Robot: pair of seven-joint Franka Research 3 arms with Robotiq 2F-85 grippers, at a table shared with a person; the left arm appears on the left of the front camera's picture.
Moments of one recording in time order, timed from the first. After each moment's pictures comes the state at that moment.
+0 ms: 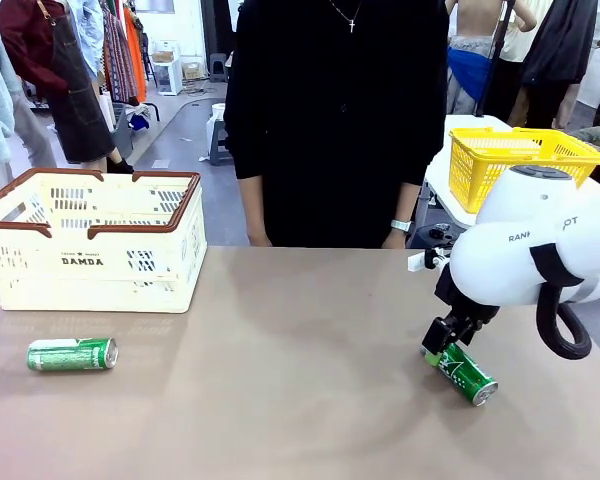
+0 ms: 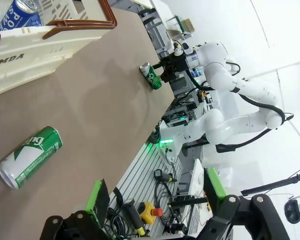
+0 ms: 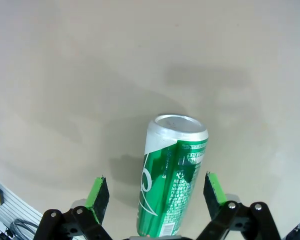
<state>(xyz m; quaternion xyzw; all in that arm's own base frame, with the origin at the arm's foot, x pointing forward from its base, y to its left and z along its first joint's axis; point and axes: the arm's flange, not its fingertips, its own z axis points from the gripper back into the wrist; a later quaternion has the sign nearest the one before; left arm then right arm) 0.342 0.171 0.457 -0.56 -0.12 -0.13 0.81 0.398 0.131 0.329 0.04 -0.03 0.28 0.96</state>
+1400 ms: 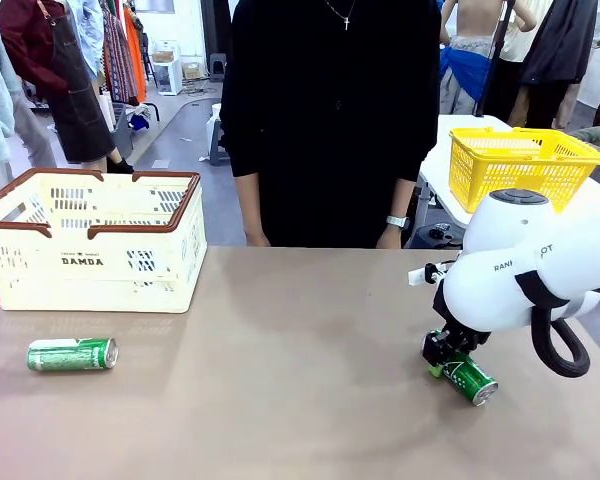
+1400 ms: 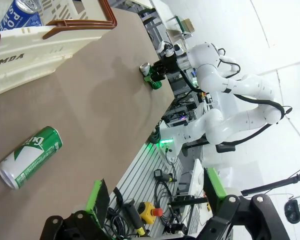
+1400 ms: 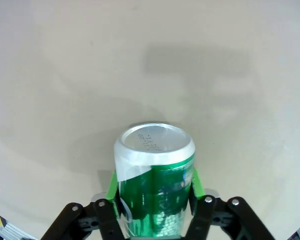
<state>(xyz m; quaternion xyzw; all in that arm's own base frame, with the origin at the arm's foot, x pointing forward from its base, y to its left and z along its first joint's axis) 0.342 0.171 0.457 -0.56 -0.12 -0.13 0.81 0.404 0.130 0.293 0.01 -0.02 0.21 0.98</state>
